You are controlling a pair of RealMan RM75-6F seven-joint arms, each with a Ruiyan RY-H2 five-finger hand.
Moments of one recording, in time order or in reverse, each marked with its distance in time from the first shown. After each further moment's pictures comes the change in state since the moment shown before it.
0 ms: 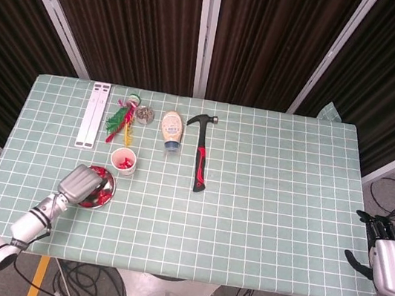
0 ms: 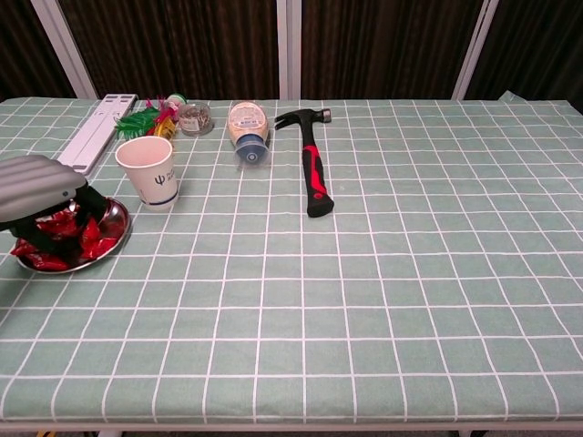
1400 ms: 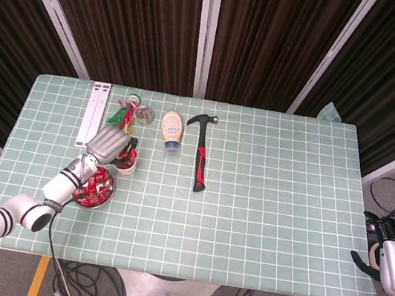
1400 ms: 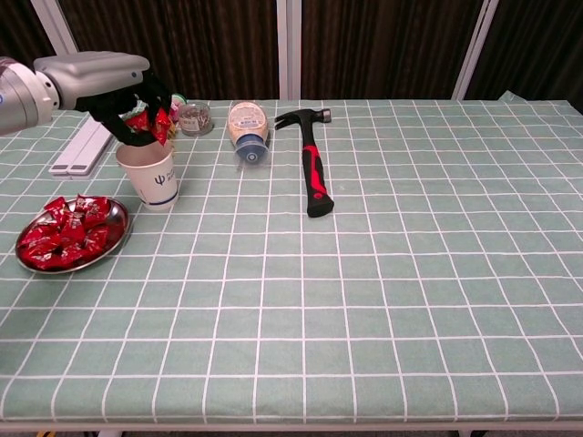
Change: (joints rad) left arm -0.238 0.035 -0.217 -0.067 -0.189 -0.181 -0.027; right arm -0.004 0.004 0.003 0.036 0.021 -0.006 0.045
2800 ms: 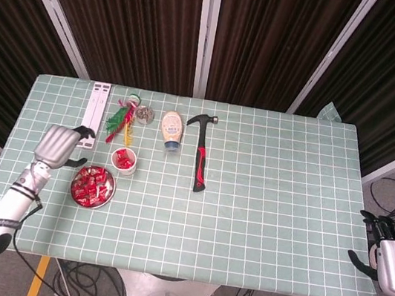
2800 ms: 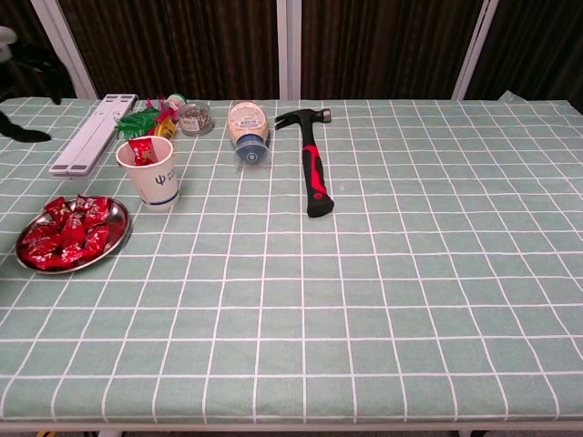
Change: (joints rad) left arm 0.226 0.191 0.054 -0.231 -0.084 0.270 0.133; right arm 0.003 0.006 -0.001 -0.017 -0.024 0.007 -0.007
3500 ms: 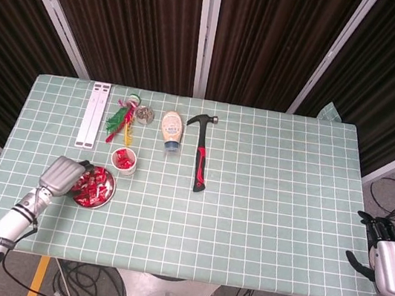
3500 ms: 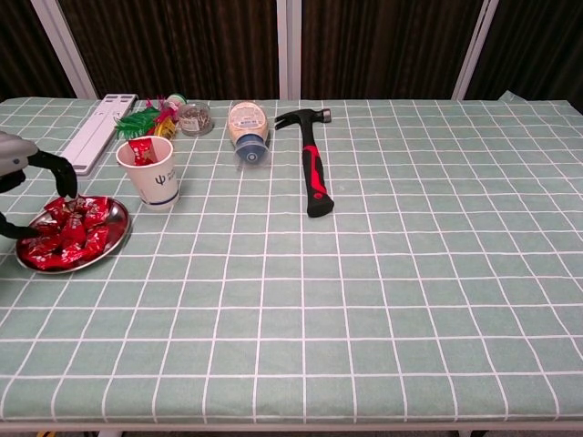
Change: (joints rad) left arm 0.035 -0.093 0.131 0.126 0.141 -0.092 -0.018; right arm -0.005 0.000 -0.004 -0.021 -0.005 0.009 -0.026
